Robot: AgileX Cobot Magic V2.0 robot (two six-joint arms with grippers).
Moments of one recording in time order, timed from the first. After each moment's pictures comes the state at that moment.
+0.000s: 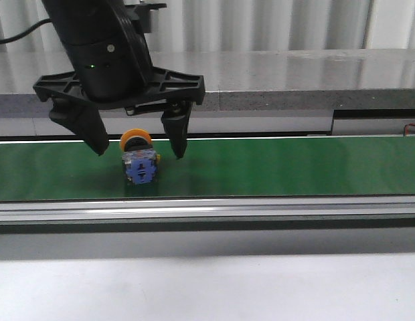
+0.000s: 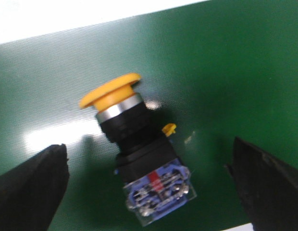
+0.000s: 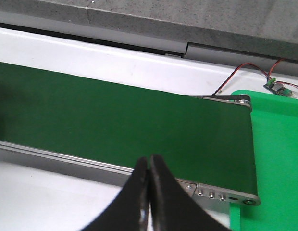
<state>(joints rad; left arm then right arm) -0.70 1.77 -1.29 0.25 0.76 -0.60 -0.04 0.50 -0.62 0.22 0.65 -0.27</state>
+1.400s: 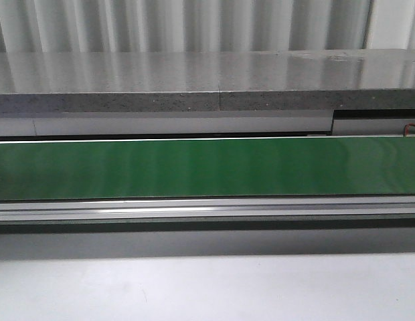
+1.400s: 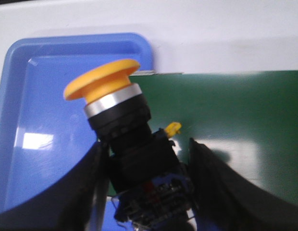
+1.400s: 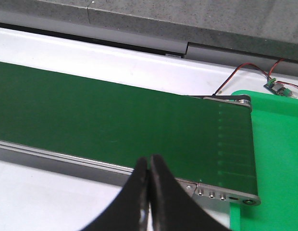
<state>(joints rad) -0.30 1.34 -1.16 0.53 1.01 -0.48 -0.04 0.50 -0.62 0.22 0.65 -0.27</state>
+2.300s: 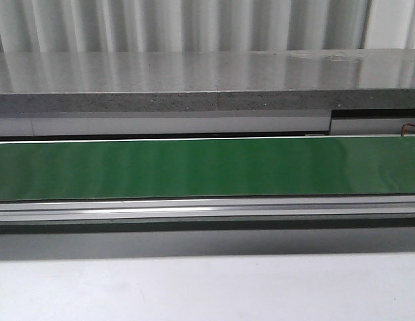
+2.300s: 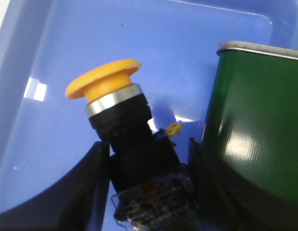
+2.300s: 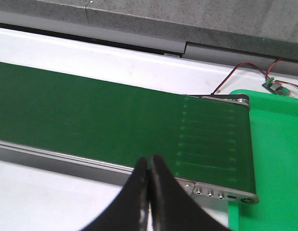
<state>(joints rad) 0.21 1.64 -1.03 0.34 0.56 -0.21 -0.04 0.50 -0.62 0.22 0.65 -0.27</state>
